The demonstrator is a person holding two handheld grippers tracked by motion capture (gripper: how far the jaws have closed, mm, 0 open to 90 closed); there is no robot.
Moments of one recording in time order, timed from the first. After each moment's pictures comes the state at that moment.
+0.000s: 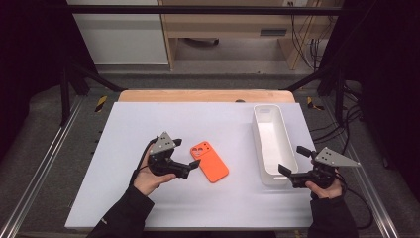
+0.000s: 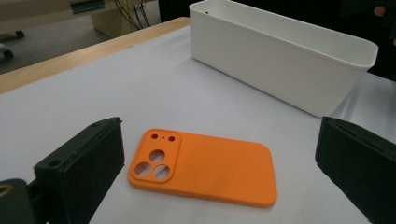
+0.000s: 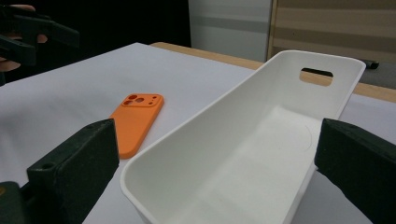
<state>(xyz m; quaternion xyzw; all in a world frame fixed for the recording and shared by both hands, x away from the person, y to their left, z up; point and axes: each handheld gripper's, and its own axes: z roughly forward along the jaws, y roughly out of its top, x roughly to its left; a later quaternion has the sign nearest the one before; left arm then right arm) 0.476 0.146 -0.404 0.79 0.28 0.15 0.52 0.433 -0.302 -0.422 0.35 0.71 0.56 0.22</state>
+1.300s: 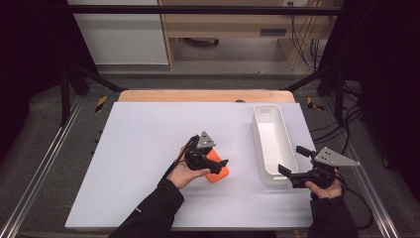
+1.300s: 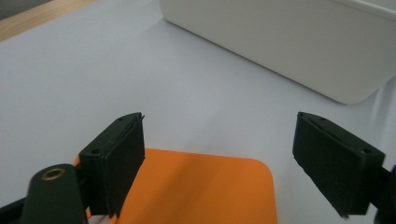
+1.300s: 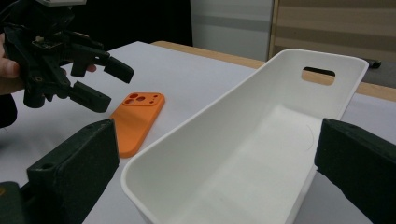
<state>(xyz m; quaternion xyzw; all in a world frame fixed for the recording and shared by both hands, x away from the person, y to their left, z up) 0.506 0.057 -0.432 0.85 0.28 0.13 0.43 0.434 -0.301 -0.423 0.35 0.72 0.56 0.22</state>
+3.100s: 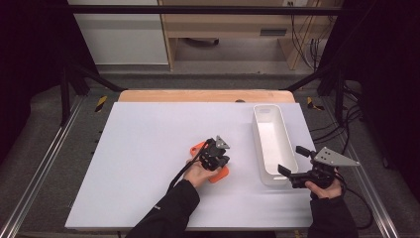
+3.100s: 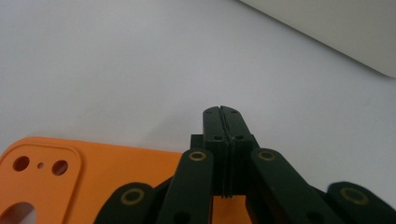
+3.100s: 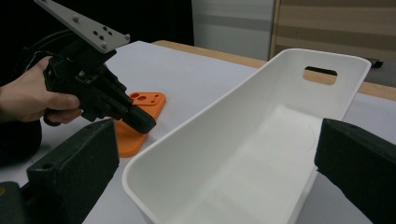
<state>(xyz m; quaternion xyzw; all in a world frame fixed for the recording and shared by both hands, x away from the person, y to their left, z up) 0.521 0.020 -0.463 0.88 0.29 0.11 0.35 0.434 -0.301 -0.422 0.35 0.72 0.56 0.22</state>
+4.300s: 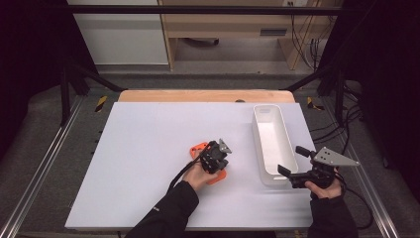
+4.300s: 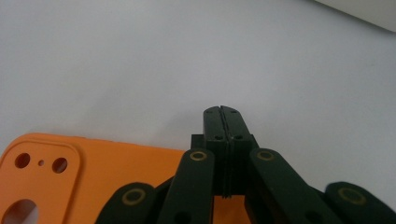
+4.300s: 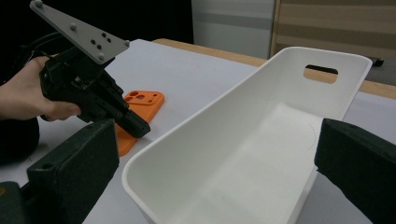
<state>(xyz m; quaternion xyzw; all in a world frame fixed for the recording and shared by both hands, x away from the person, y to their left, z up) 0.517 0.019 -0.463 0.91 0.26 0.11 0.30 0.434 -0.301 -0.423 0.35 0.72 0.56 0.22</state>
